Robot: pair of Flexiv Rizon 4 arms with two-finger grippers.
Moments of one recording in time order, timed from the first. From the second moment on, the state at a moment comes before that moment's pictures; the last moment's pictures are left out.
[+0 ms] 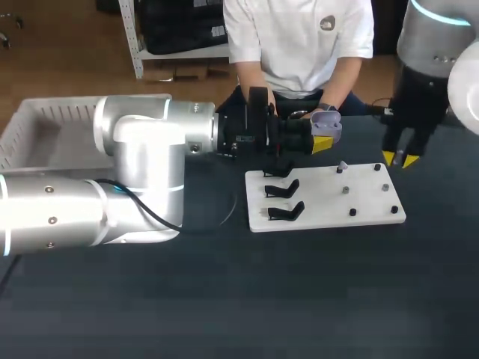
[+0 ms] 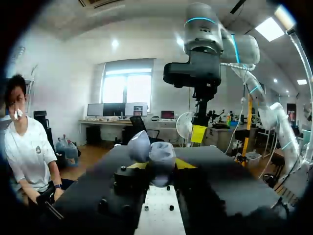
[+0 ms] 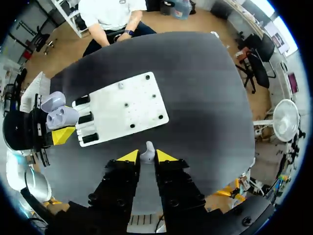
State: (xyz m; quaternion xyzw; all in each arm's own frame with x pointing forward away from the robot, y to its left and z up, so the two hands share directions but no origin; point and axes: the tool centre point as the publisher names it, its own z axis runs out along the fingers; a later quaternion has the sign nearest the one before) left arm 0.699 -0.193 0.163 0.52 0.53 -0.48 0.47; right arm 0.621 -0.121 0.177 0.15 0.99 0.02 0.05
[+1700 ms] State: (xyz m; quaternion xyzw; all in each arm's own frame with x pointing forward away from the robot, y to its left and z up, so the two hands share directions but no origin) left arm 0.699 -0.193 0.163 0.52 0.53 -0.48 0.47; right arm 0.669 -0.028 0.240 0.30 0.95 0.03 0.03
